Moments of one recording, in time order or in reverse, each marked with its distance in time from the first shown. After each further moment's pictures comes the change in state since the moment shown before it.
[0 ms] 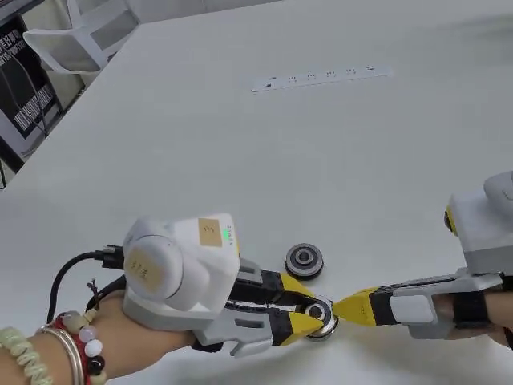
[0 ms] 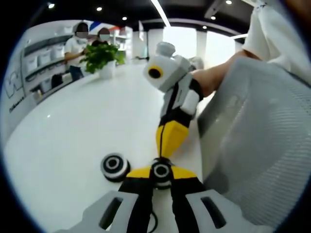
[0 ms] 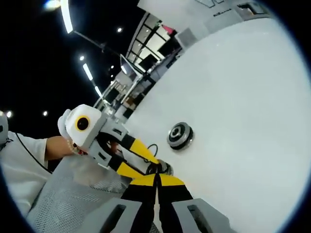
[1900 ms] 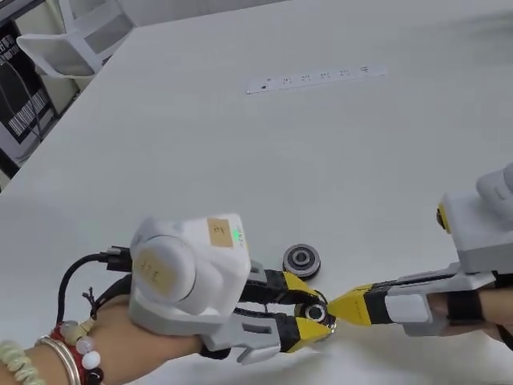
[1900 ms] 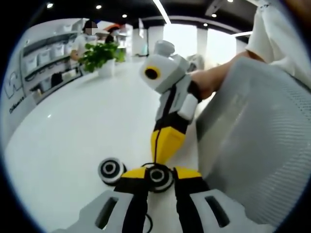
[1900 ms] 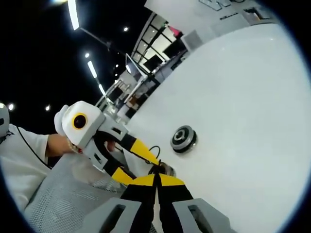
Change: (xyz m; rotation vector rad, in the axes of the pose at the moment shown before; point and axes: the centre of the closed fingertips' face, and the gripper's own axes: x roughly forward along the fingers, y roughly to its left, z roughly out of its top) left arm 0.000 -0.007 0.010 0.001 0.028 0.004; right arm -0.001 0.003 0.004 -0.051 -0.015 0.017
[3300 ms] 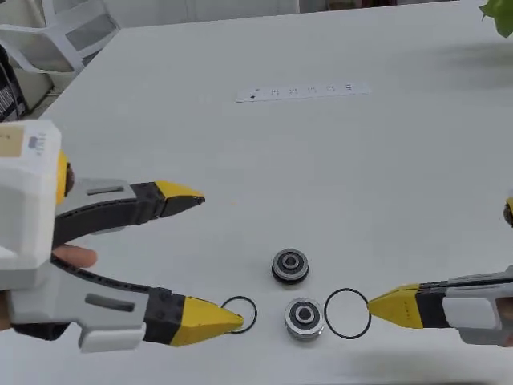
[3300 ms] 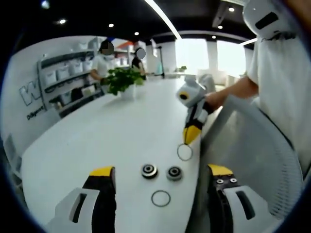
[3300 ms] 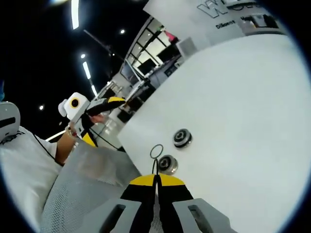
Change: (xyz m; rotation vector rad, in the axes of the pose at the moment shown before) left arm -0.133 0.018 0.038 0.009 -0.143 0.168; right arm -0.059 0.029 0.005 -0.025 -0.020 -0.103
